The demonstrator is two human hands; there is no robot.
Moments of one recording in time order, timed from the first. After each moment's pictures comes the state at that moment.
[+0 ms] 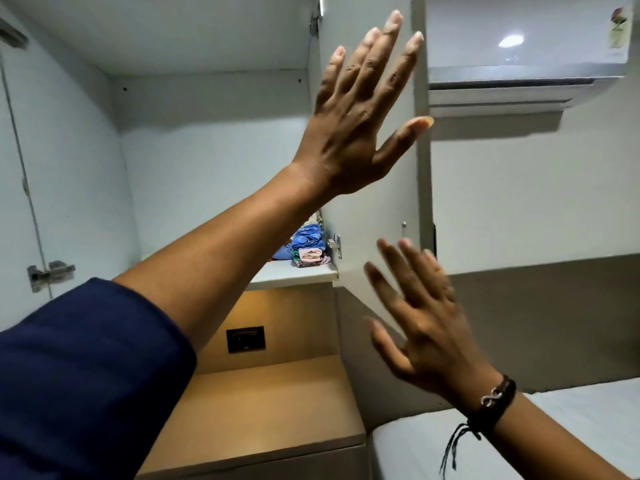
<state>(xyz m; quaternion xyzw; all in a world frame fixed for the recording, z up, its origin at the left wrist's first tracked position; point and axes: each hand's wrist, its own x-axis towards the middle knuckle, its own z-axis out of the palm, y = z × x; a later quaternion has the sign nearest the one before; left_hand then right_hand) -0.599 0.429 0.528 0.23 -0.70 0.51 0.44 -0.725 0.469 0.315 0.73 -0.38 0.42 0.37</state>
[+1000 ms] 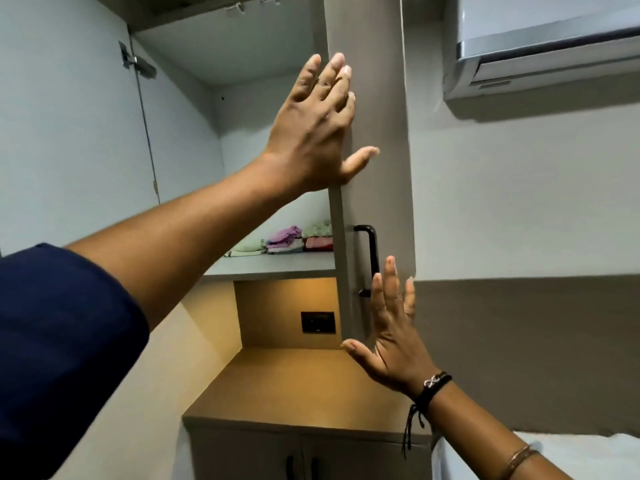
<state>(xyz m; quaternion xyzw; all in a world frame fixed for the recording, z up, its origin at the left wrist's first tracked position) -0.513 0.453 0.537 0.47 -0.60 0.63 0.15 -0.640 0.387 0.266 0.82 -0.29 0.48 0.14</state>
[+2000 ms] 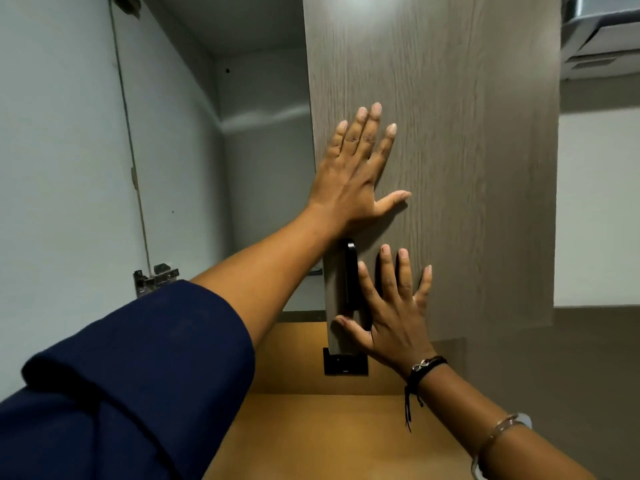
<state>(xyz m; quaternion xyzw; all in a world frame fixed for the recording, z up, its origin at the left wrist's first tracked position) -0.323 0.181 0.501 0.46 -0.66 0.55 0.23 -0.426 0.162 0.300 0.72 -0.46 0.40 0.33</state>
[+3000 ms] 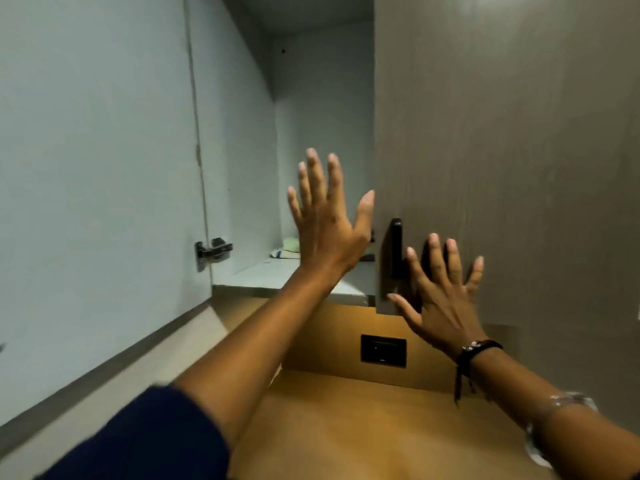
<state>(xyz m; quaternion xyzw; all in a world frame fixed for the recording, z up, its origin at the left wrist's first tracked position) -0.241 0.219 0.410 0.56 -0.58 0.31 0.50 -0.423 0.138 0.299 0.75 -0.49 0.33 0.29</state>
